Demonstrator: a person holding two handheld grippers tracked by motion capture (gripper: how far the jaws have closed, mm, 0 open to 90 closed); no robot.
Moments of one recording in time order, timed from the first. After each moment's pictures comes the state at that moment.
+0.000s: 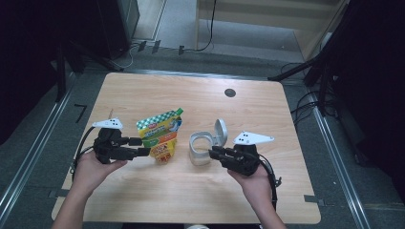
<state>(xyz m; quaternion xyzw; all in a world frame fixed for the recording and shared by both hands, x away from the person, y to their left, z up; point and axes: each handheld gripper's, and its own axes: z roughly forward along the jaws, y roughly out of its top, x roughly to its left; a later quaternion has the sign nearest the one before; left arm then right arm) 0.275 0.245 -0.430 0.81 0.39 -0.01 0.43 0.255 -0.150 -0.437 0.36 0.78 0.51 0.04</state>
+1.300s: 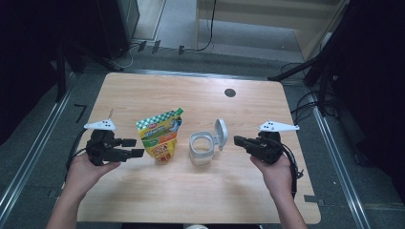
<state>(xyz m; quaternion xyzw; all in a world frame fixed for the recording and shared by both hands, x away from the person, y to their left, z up) 0.269 0.261 -0.431 0.80 0.41 0.00 0.43 0.282 -0.207 -0.427 0.41 0.77 0.49 0.07</state>
